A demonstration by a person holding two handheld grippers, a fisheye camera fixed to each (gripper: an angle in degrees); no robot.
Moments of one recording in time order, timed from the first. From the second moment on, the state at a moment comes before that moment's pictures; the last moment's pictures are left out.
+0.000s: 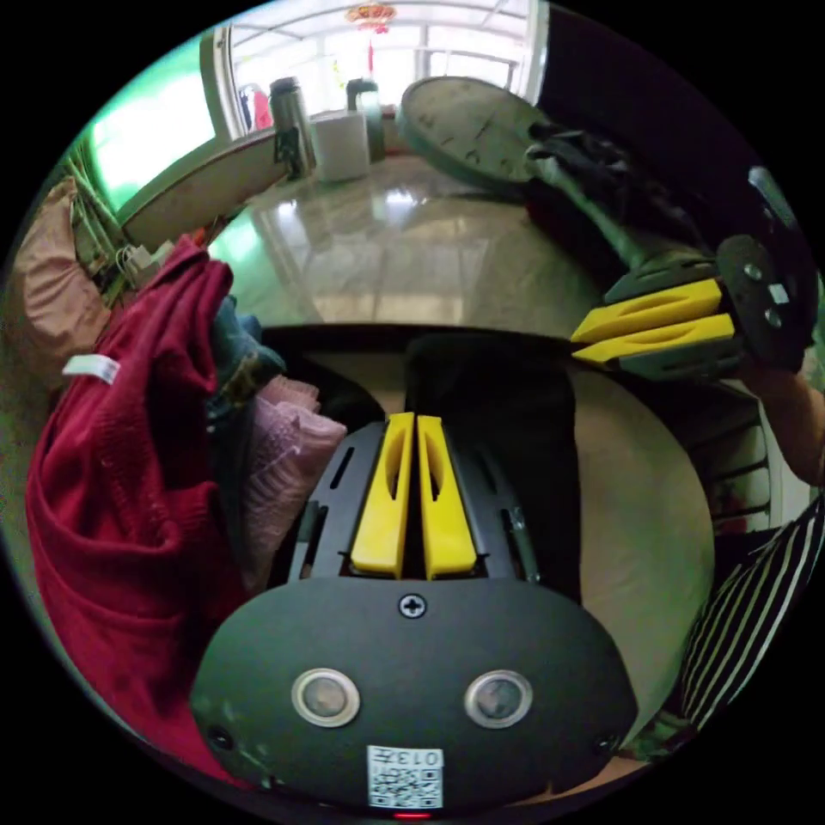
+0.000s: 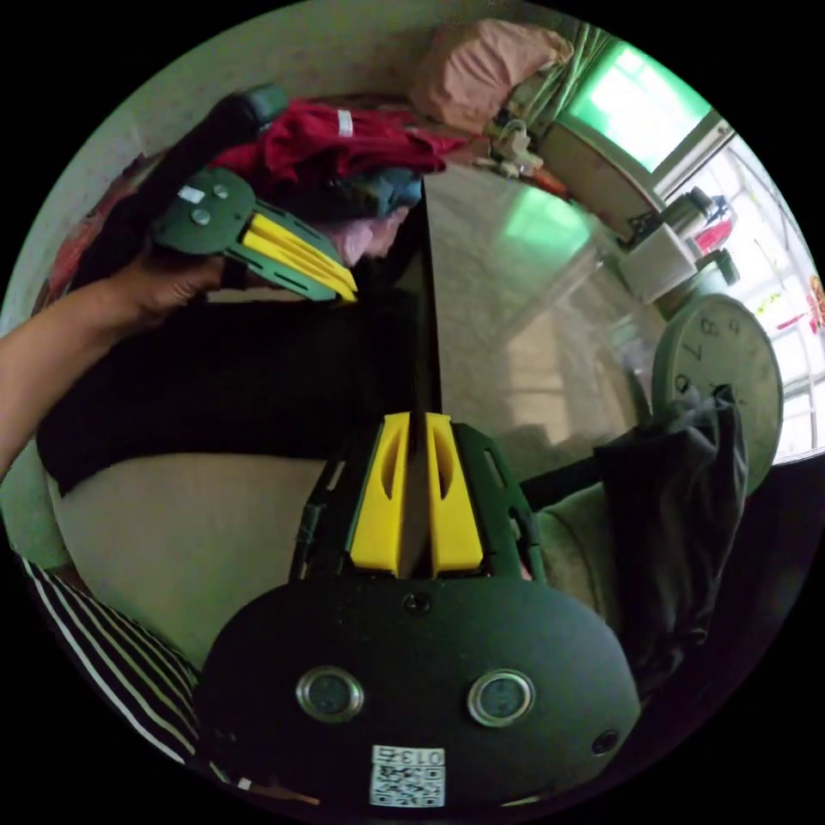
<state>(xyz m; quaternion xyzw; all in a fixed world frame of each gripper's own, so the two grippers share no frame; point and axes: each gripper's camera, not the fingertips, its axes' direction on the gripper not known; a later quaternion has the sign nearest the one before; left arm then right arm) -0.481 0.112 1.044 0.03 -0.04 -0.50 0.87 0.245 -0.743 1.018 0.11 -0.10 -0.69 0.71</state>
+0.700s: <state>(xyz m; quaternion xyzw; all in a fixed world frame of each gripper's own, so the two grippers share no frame) -0.400 0.135 1.037 -0.04 -0.08 -0.57 0.82 0.259 -0.689 1.066 0.14 -0.03 -0.71 0.69</state>
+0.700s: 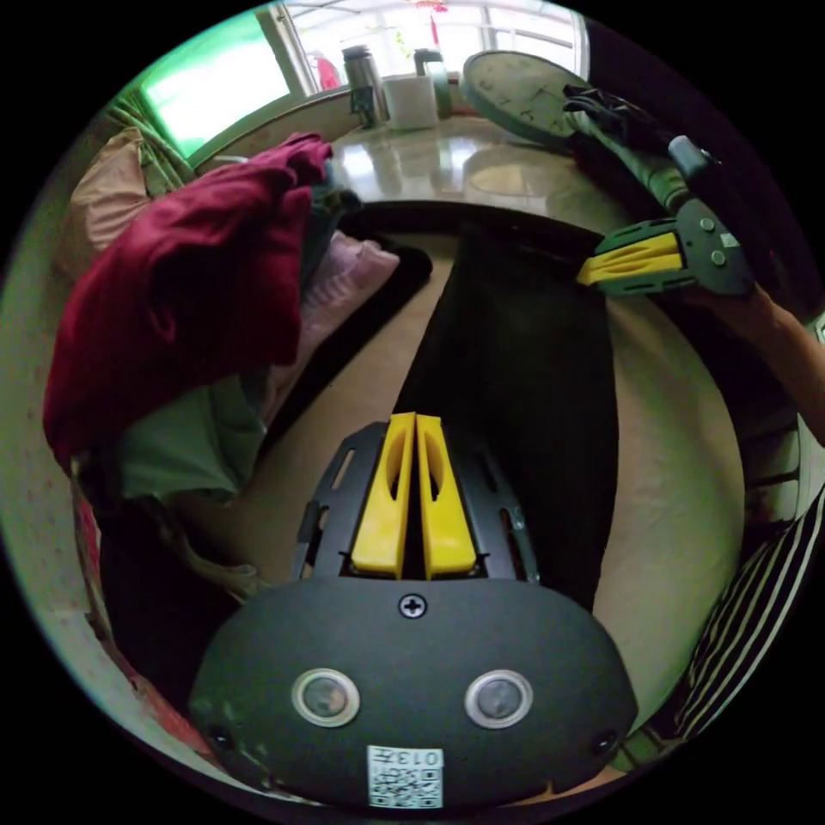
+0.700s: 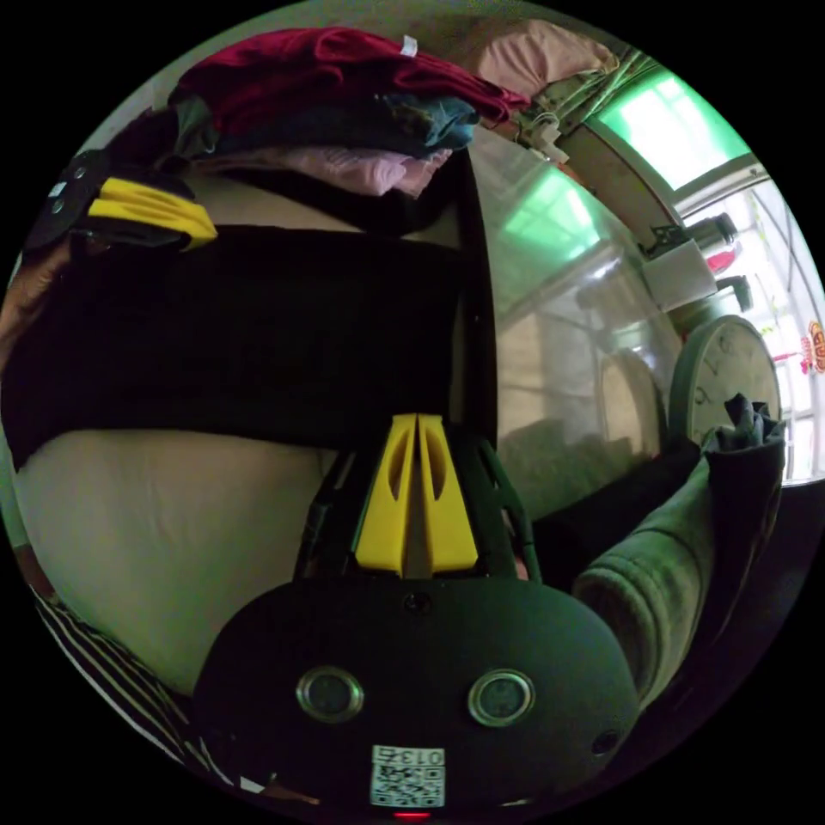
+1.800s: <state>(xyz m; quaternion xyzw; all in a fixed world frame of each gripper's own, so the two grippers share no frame) -0.415 0.110 1.018 0.04 -0.04 -0.48 0.88 0.377 -0.702 1.059 0.11 -0.20 -0.53 0.82</state>
